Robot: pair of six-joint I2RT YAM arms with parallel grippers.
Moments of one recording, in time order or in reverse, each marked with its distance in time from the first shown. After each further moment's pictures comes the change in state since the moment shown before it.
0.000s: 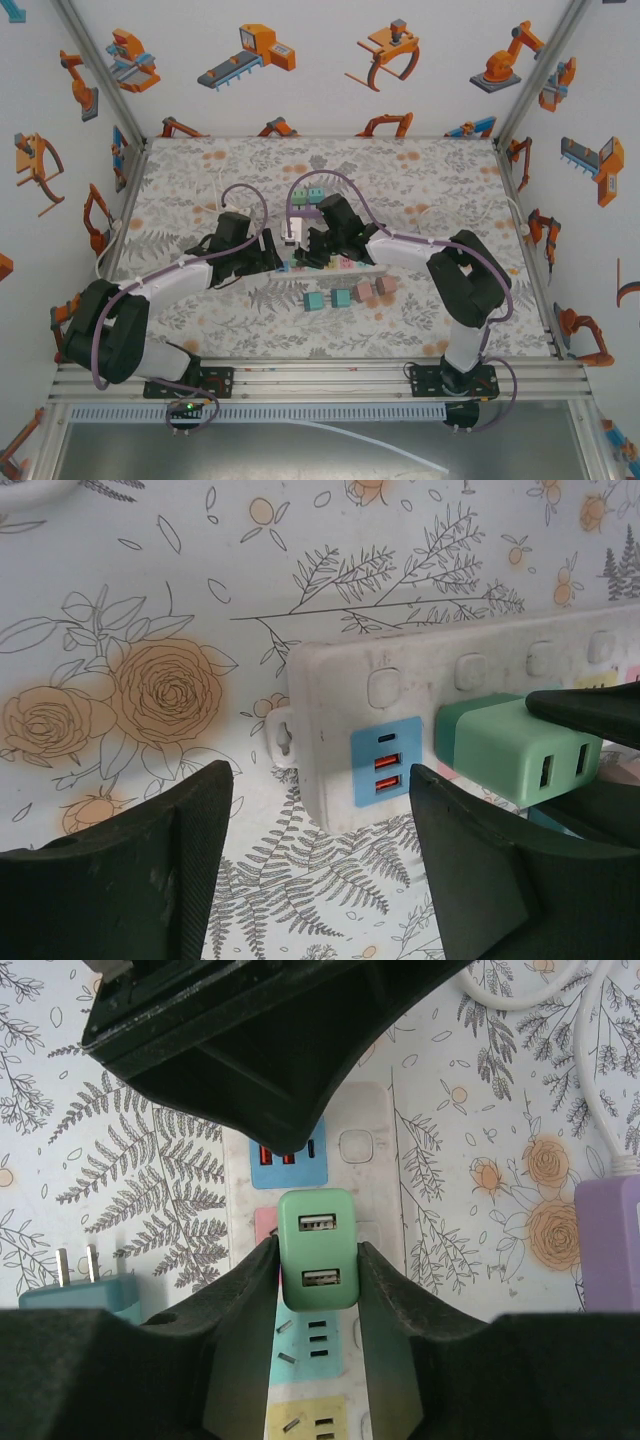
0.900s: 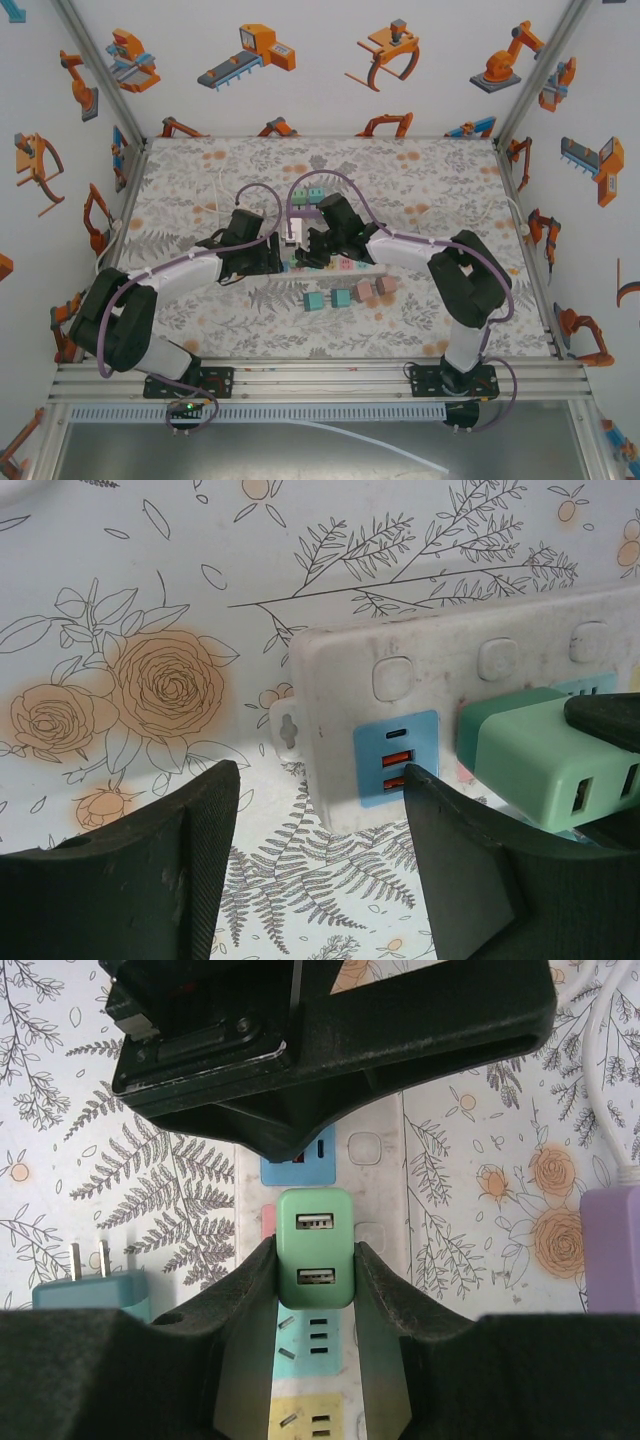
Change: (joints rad) left arm -0.060 0.070 0.086 -0.121 -0.092 0.068; right arm -0.002 -0.008 0.006 -0.020 -0.023 -0.015
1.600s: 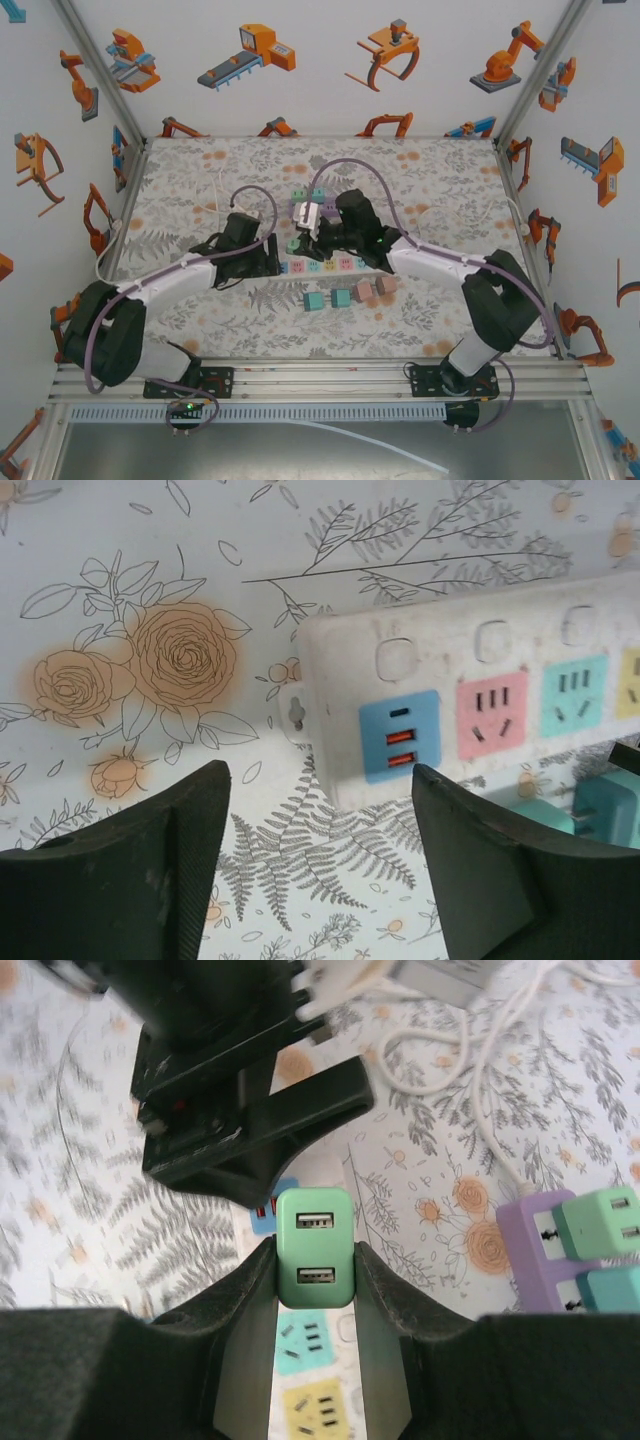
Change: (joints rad) left arm -0.008 -0.105 -0.036 -0.023 -0.023 -0.019; right arm -0.003 -0.224 -0.139 0.226 0.049 0.300
